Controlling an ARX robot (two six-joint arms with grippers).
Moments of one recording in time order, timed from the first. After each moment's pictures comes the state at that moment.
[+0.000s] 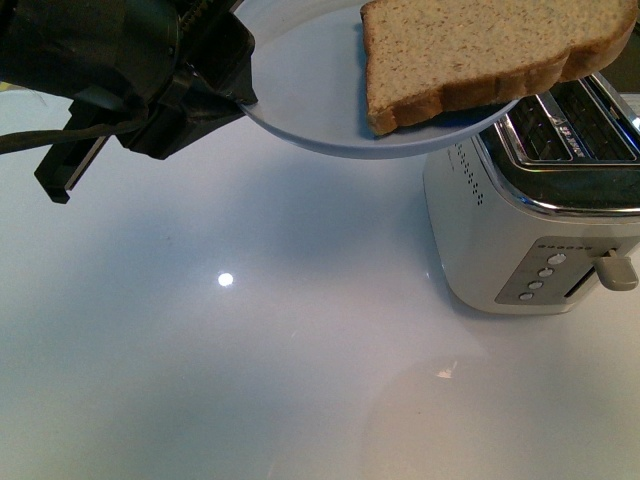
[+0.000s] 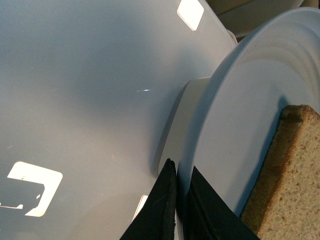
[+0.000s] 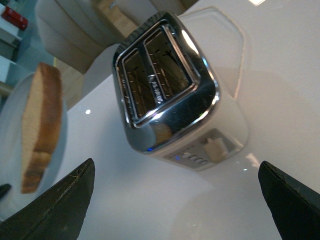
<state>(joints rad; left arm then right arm) -0.46 1.63 0.88 0.07 0.05 -1.04 0.06 0.64 0.29 -0.06 0.01 0.66</state>
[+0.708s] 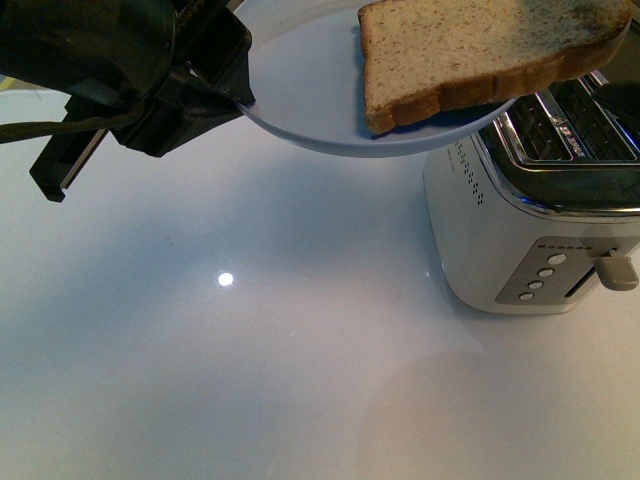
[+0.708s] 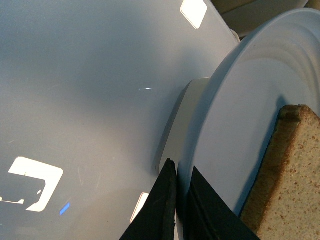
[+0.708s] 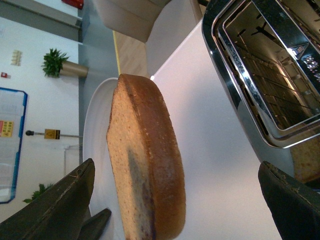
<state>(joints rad) -0.45 1.63 0.89 0.03 0.06 -1.05 0.24 1.38 0.61 0.40 -0.14 1.00</state>
